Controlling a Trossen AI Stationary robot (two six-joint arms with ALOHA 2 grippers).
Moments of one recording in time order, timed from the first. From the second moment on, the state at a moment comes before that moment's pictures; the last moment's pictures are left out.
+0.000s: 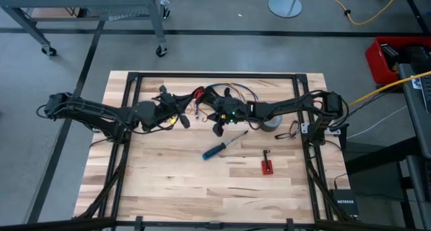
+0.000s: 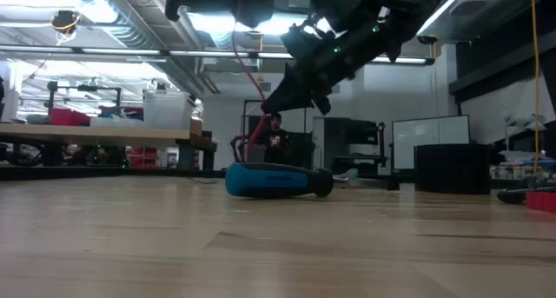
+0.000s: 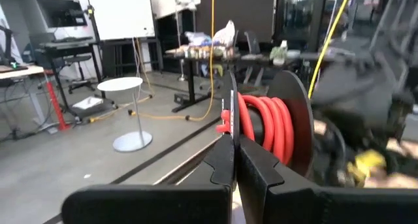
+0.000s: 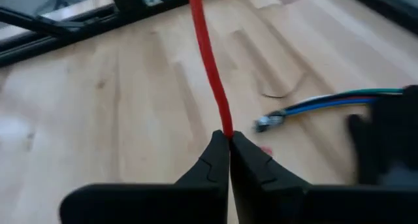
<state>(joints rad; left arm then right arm) -0.10 1.11 0.71 0.40 -0.76 0.01 -0.12 1.76 1.04 0.19 0.03 0.26</state>
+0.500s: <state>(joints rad) -0.11 1.11 0.71 0.33 -0.77 -0.03 -0.21 1.60 1.04 0.00 0.09 0.15</state>
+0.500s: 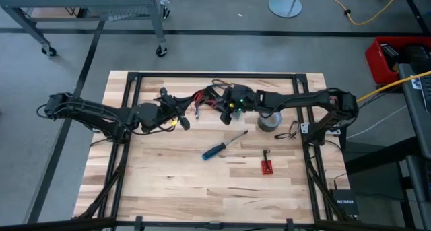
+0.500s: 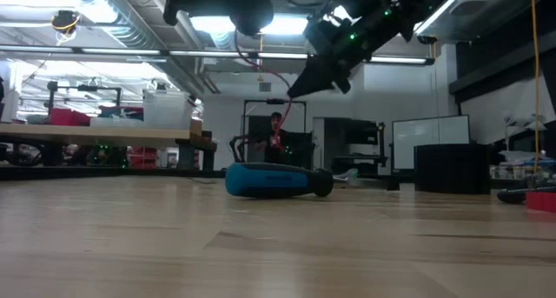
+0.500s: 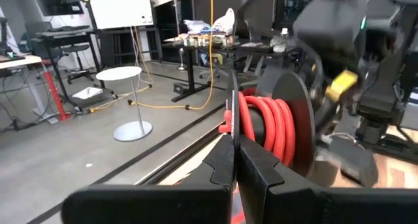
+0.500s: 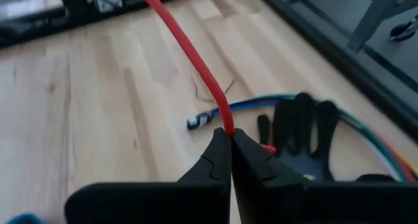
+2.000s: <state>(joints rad) -0.10 1.11 0.71 0.24 -0.74 -0.16 -0.23 1.31 1.04 0.08 -0.11 0.18</state>
